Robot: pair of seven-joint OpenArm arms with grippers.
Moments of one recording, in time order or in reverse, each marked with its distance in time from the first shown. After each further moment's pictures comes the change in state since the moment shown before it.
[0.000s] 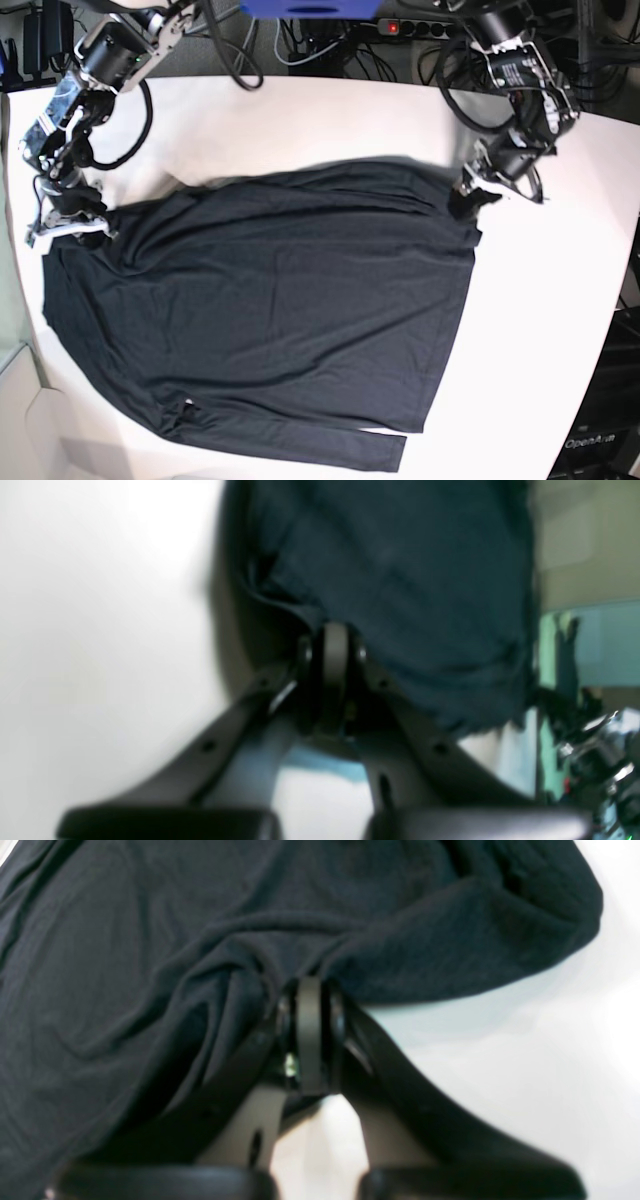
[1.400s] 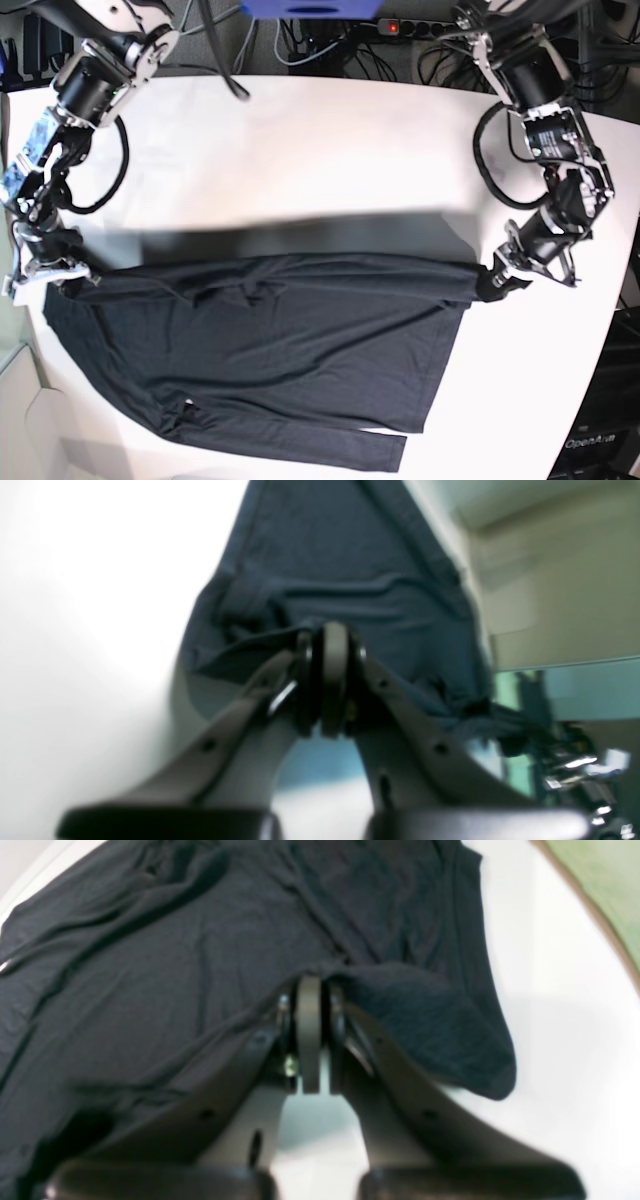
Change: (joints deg) left arm -11.3 -9.0 8.2 -0.2 -4.3 13.7 0.5; right arm 6.5 5.3 -4.3 -0.1 0.0 0.0 0.0
